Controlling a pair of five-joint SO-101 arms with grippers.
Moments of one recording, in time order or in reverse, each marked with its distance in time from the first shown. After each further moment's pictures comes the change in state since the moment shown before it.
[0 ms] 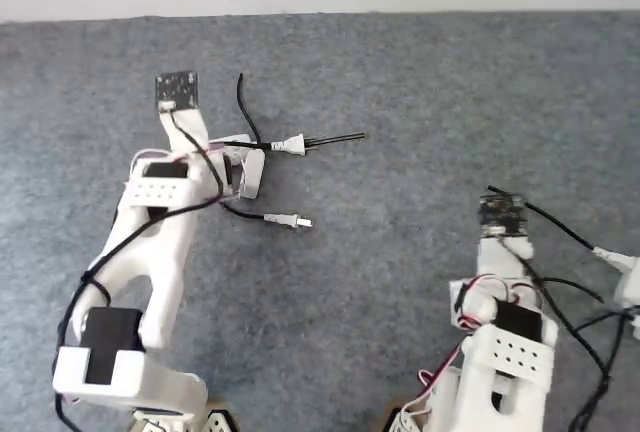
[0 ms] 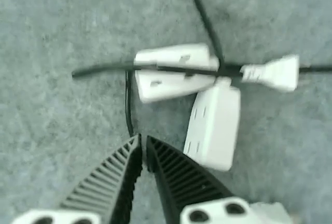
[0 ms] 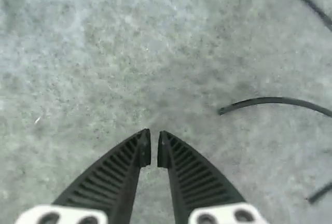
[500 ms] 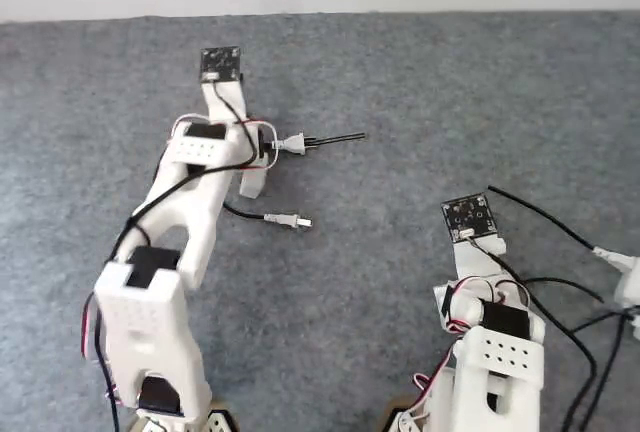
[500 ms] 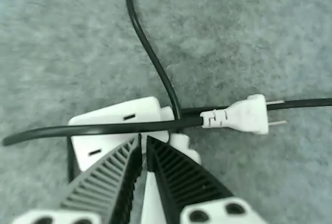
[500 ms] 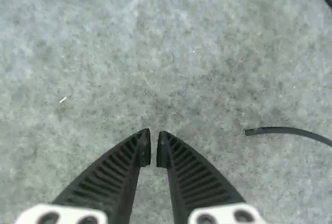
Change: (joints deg) left arm 5.7 27.5 -30.2 7.3 0.0; right arm -4.4 0.0 1.3 -1.1 5.4
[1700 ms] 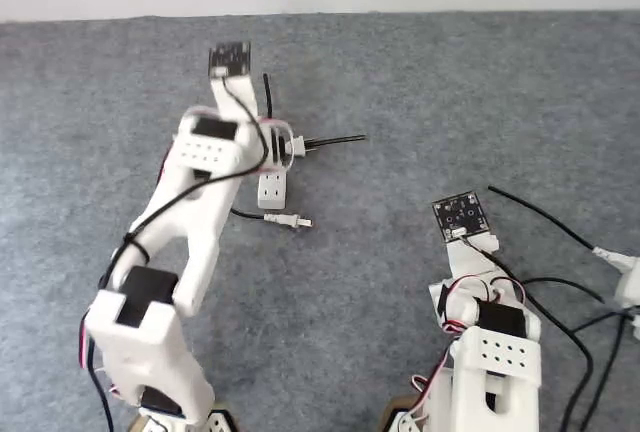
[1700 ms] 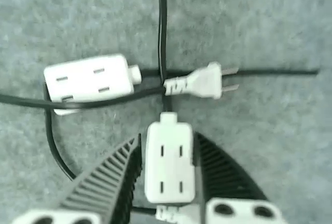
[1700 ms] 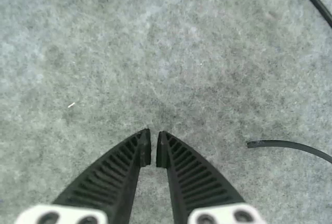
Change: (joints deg) left arm 3.8 -14.1 10.5 5.5 5.0; right arm -2.2 0.0 0.0 -1.1 0.5
